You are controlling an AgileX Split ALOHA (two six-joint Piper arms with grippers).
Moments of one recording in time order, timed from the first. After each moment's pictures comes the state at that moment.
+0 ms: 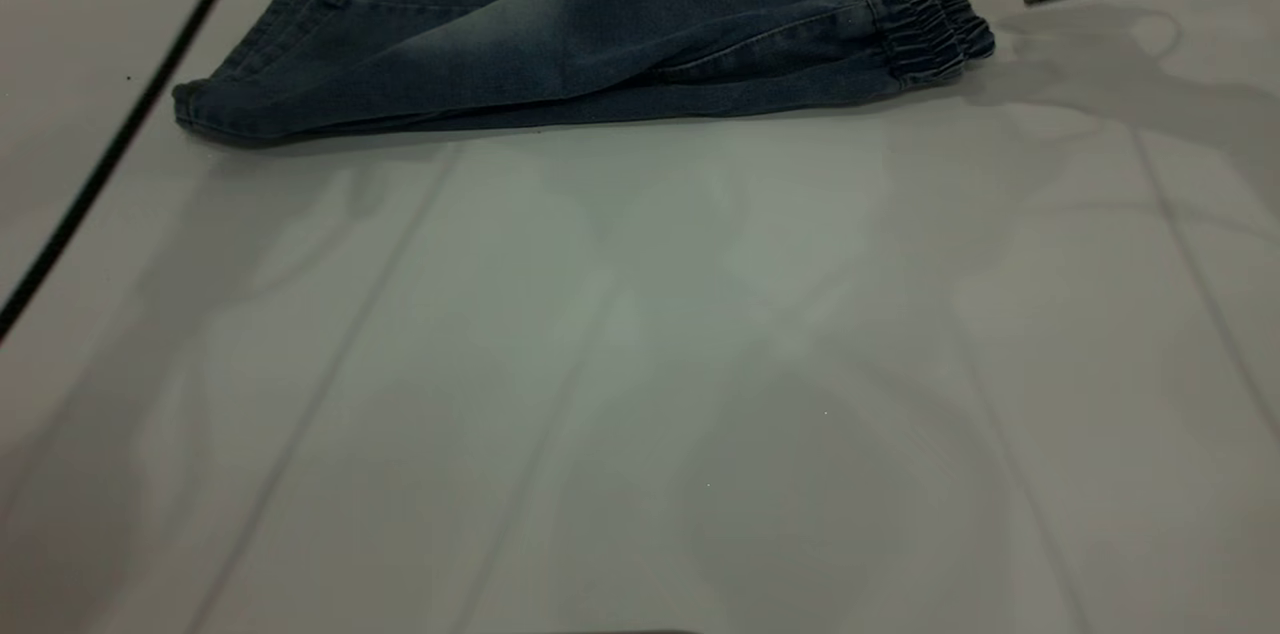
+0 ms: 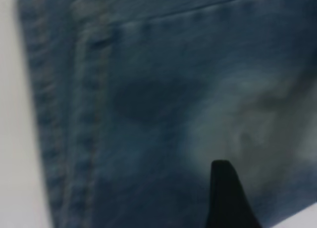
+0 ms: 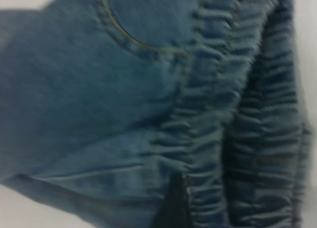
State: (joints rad) left arm -0.18 2.13 -1.48 -0.16 0.39 0.33; right arm -0.07 2.33 -1.49 1.24 0.58 -1.02
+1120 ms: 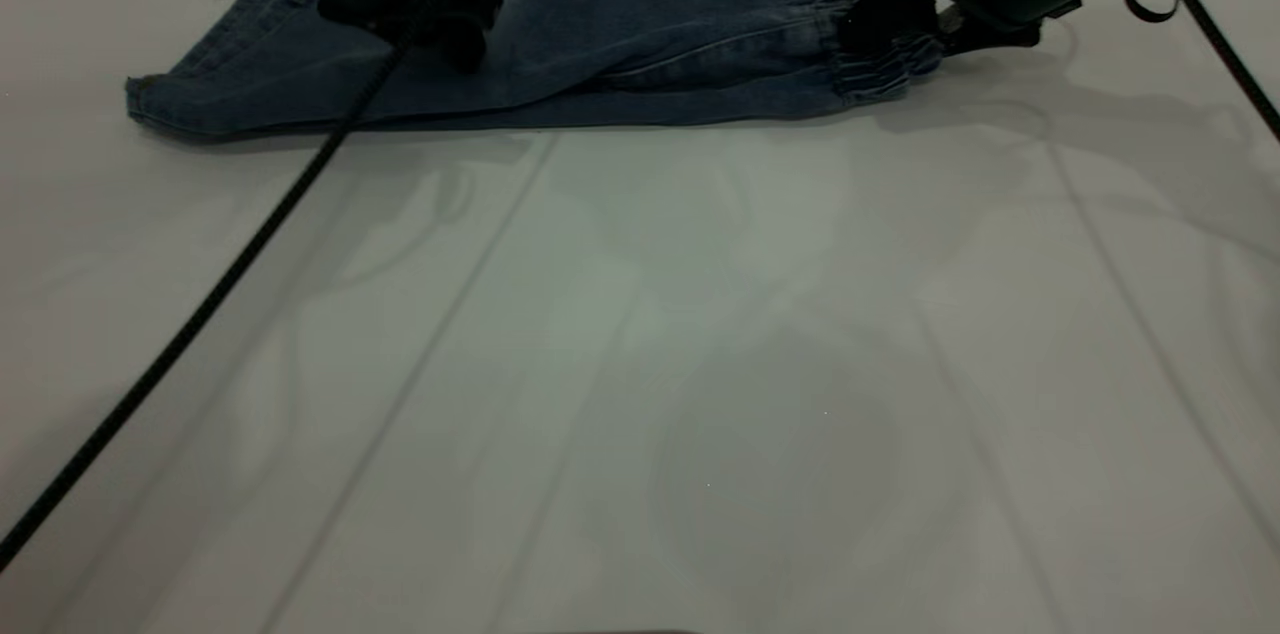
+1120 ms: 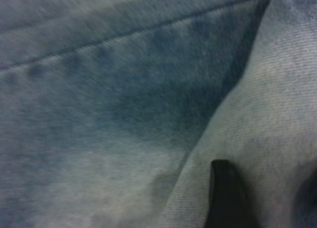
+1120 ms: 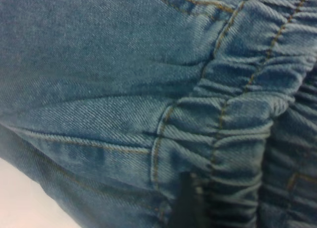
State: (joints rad) left arm -0.28 2.30 -1.48 -0.16 0.18 0.34; right arm 0.05 2.43 -1.49 1.48 0.54 -1.43
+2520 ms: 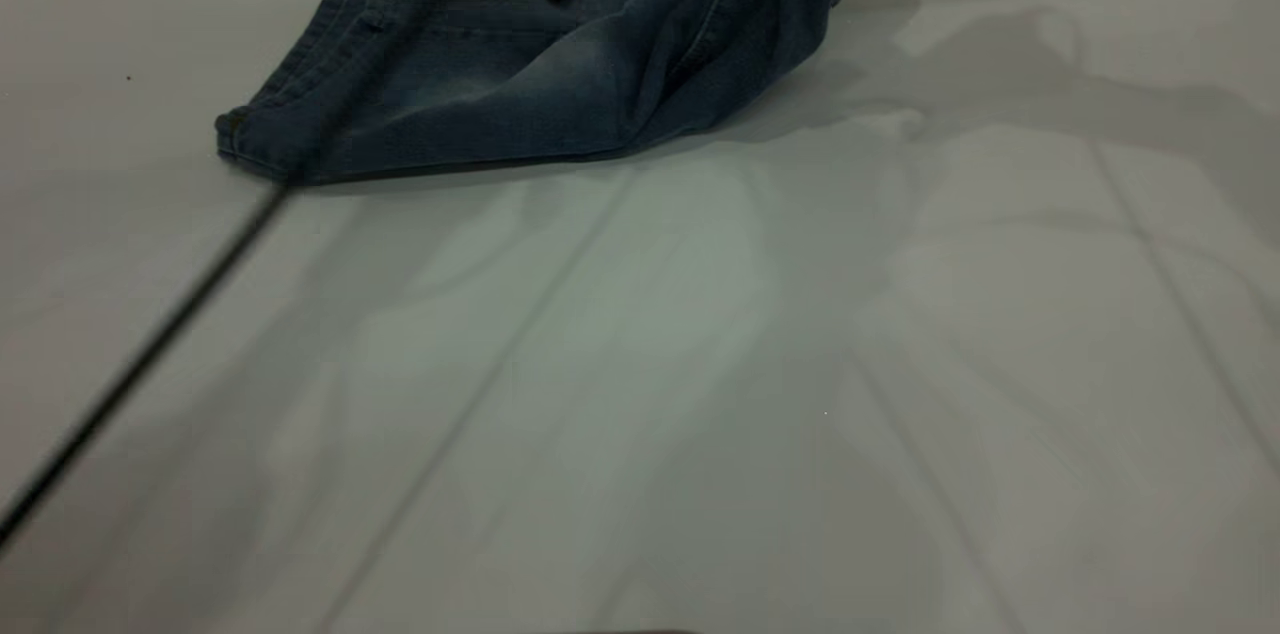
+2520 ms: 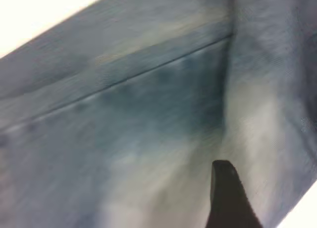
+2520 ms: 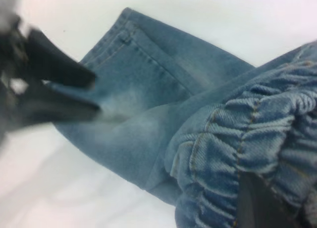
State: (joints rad) left arm -0.37 2.20 -1.67 -0.16 0.57 0.30; right arm -0.01 2.17 -1.50 1.31 0.85 -1.27
